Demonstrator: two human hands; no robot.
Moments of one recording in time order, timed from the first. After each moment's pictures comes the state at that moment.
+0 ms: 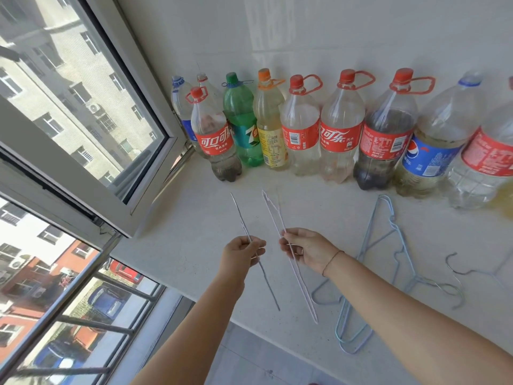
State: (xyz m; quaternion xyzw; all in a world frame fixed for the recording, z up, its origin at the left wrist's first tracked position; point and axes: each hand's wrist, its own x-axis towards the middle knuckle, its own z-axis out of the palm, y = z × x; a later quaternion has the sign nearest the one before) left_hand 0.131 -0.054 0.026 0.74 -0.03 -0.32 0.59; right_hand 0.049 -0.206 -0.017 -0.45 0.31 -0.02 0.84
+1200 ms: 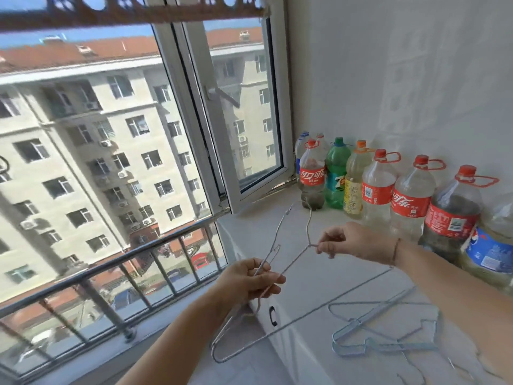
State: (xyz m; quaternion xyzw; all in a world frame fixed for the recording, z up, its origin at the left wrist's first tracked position) left_hand -0.095 0.067 0.164 0.66 -0.05 -0.26 0.70; right_hand -0.079 -0.200 0.190 -0.88 -0.14 0.13 0.44
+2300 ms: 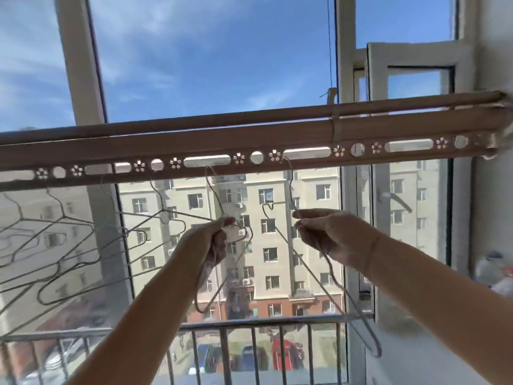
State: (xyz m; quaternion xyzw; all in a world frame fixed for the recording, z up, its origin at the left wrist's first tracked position) left_hand -0.154 0.377 0.404 0.58 0.05 0.23 0.78; right_hand -0.092 0.153 0.430 -0.52 -0.21 0.22 0.80
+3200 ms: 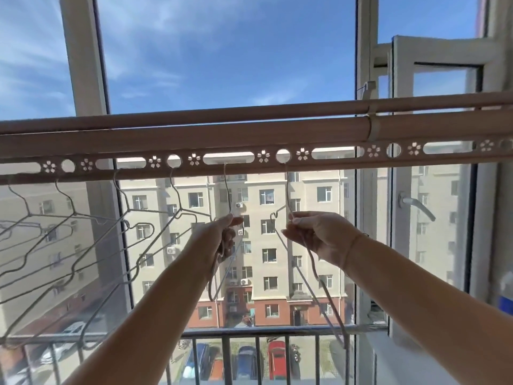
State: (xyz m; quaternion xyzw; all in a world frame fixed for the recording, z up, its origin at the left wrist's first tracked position) left_hand -0.111 0.427 0.410 0.63 0.08 0.22 0.74; right_hand -0.046 0.233 0.431 -0.51 -0.19 0.21 0.81
